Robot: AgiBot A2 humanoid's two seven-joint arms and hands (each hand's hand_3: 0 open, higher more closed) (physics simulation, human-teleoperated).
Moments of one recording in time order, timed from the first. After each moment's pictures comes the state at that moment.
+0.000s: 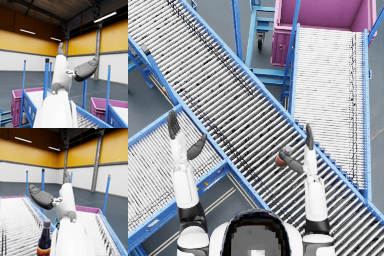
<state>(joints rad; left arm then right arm) 0.45 1.37 -0.15 -1.81 1.33 0.00 0.00 0.18 -1.37 0.06 1.92 1.42 0.00 0.00</state>
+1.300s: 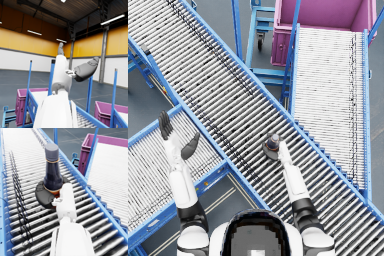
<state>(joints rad) 0.46 1.38 -0.22 -1.80 1.33 0.00 0.00 0.42 -1.52 0.32 0.97 1.42 -0.02 0.00</state>
